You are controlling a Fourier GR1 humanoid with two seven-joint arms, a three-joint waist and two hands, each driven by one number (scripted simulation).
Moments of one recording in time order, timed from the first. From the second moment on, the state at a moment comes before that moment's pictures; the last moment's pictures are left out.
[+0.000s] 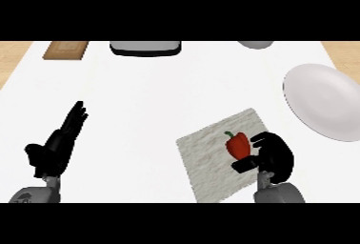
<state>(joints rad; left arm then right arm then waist) -0.06 0.29 -0.01 -1.33 0.10 0.01 -0.14 -0.10 -0.01 0.20 -1.46 1.04 -0.17 1.04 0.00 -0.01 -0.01</state>
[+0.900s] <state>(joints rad) -0.01 0.28 0.04 -1.33 0.10 0.01 -0.15 0.11 -0.52 -0.08 -1.51 0.78 -0.17 0.43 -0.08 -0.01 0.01</state>
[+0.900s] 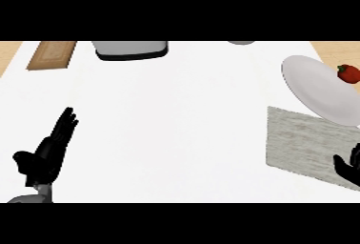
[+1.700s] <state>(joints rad) -0.05 0.26 0.01 -1.35 0.07 0.00 -0.12 0.13 -0.90 -0.64 -1.09 0.30 -0.07 -0.44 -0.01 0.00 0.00</state>
